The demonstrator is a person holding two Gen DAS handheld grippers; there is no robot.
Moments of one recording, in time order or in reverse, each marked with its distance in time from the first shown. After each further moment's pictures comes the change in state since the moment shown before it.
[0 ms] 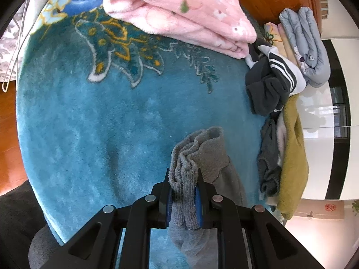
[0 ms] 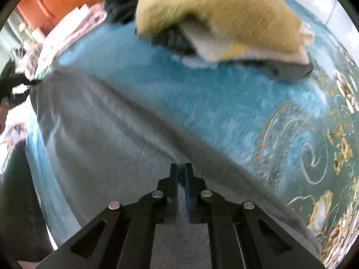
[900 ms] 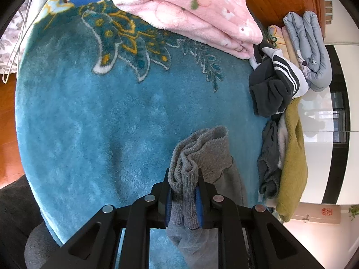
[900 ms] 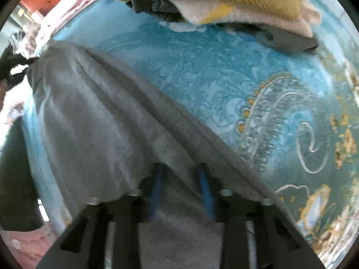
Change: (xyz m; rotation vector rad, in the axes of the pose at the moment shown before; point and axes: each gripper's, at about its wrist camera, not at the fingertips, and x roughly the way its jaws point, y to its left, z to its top) left arm 0.004 0.008 0.000 -0.027 0.011 -0.013; right arm 0.031 -0.015 -0.018 -0.090 0.191 0.020
